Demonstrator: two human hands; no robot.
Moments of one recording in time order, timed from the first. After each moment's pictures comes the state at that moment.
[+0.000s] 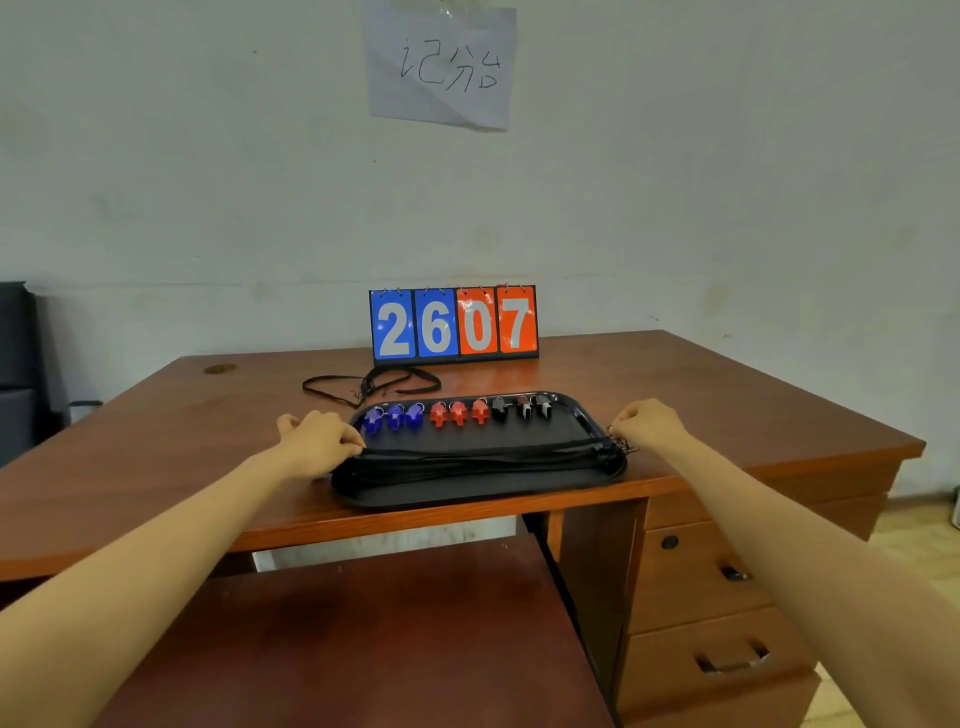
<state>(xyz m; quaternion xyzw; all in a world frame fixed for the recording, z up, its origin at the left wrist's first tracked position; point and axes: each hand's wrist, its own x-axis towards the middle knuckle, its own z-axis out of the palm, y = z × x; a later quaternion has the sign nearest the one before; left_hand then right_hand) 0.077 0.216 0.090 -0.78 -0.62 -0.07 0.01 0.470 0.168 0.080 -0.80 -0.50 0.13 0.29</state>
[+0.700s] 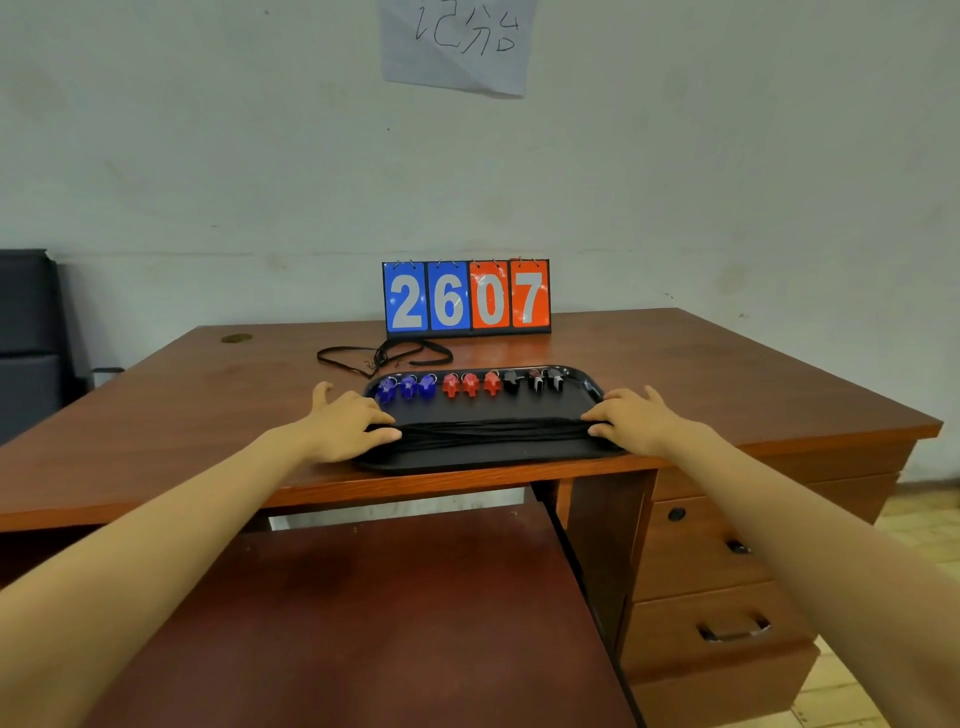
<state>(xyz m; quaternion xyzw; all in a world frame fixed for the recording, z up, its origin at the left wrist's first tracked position) 0.081 0.195 0.085 -0.84 -0.54 0.02 0.04 0.444 0.152 0.077 -0.68 -0.73 -0.01 -0.02</state>
